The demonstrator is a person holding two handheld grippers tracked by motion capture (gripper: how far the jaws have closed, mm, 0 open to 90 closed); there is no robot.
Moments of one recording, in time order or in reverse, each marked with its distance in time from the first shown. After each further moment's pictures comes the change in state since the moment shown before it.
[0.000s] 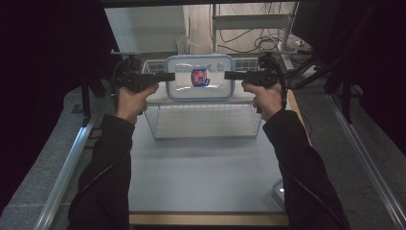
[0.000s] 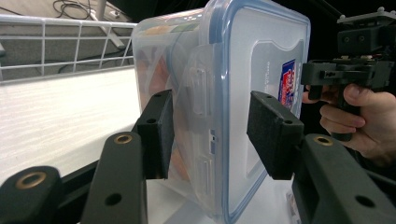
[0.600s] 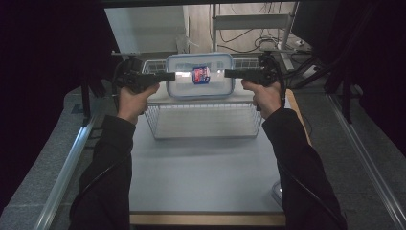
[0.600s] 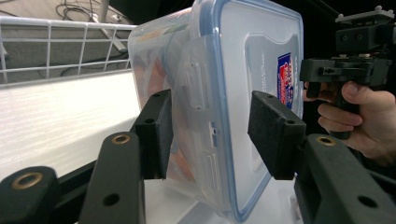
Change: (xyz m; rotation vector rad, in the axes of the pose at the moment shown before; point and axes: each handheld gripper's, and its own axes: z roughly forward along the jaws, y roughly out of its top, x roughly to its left) left arm 0.003 -0.001 0.003 -0.015 0.013 0.023; right arm -0.008 0.004 0.005 -0.013 0.009 -0.016
